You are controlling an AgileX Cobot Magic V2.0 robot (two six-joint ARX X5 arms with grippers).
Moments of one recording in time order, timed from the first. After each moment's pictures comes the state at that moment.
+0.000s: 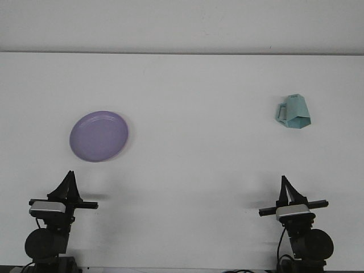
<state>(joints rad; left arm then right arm) 0.02 0.00 0.03 0.22 0.03 0.10 -0.05 0.00 0.02 0.03 -0.16 -0.22</state>
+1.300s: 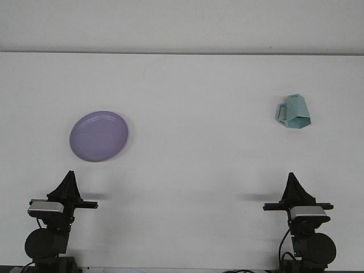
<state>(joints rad) 0.02 0.00 0.03 0.22 0.03 0.03 -0.05 0.00 0.02 0.13 -0.07 0.10</state>
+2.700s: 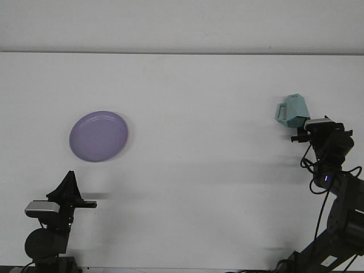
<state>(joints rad) 0.02 0.00 0.03 0.22 0.03 -0.09 -0.40 1.81 0.83 0.75 -0.24 -0.37</state>
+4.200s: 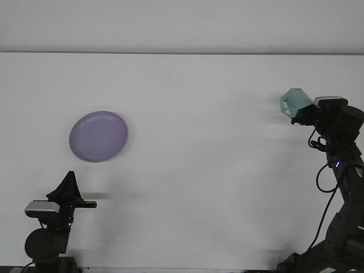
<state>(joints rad) 0.02 0.00 0.03 0.22 0.03 -0.09 -0.36 1.66 1.11 0.14 -0.44 -0.09</state>
